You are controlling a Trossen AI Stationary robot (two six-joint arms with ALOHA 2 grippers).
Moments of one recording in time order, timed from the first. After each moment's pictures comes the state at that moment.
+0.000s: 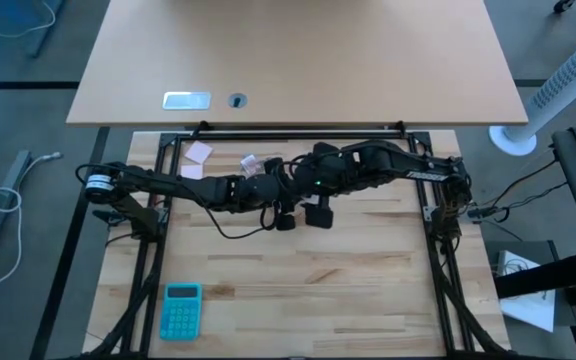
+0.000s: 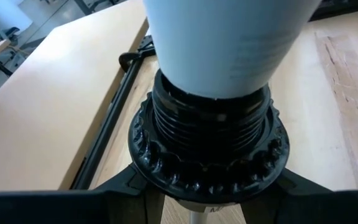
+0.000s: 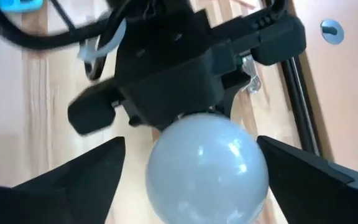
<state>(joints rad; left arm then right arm) 0.00 1.58 1.17 -0.08 -0.39 0.22 0.08 1.86 2.27 -1.41 0.25 0.01</state>
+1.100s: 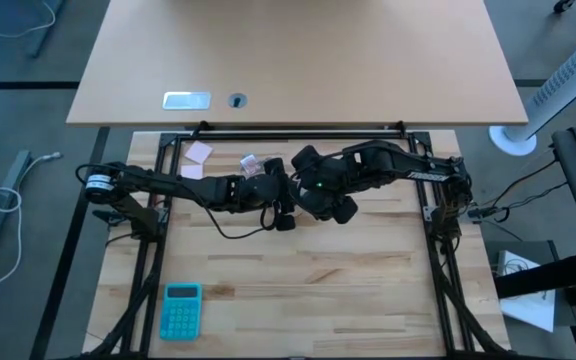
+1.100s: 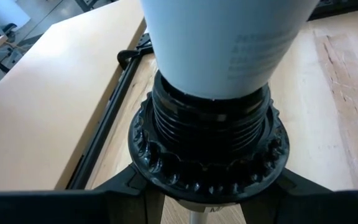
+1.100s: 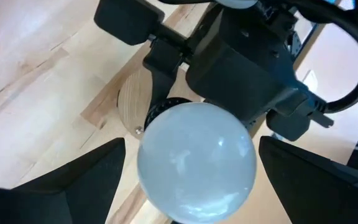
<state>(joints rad) 0.00 1.58 1.17 -0.08 -0.38 0.20 0.09 1.86 2.27 -1.44 0.27 -0.83</state>
